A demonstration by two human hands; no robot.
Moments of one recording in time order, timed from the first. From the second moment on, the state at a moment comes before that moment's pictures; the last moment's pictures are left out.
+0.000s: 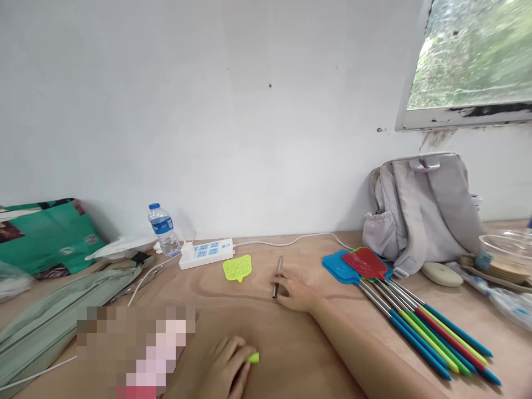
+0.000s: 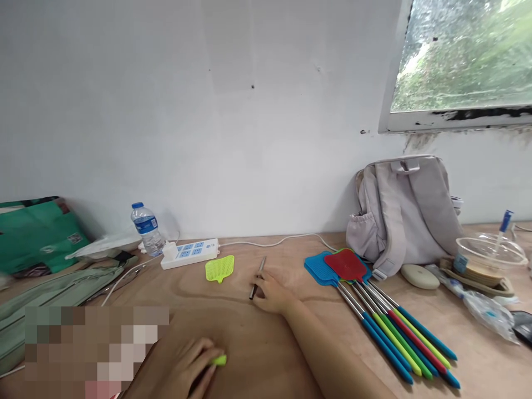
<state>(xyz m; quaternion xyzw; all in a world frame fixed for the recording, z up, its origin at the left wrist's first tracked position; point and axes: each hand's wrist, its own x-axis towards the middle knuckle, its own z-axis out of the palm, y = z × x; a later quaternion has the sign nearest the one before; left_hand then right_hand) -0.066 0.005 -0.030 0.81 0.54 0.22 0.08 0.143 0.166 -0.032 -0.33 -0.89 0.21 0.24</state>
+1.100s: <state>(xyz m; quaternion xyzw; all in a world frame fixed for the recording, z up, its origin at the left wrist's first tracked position) -0.052 0.064 -0.022 0.72 0.64 0.24 0.07 0.147 0.163 -0.038 -0.38 -0.88 0.15 0.26</state>
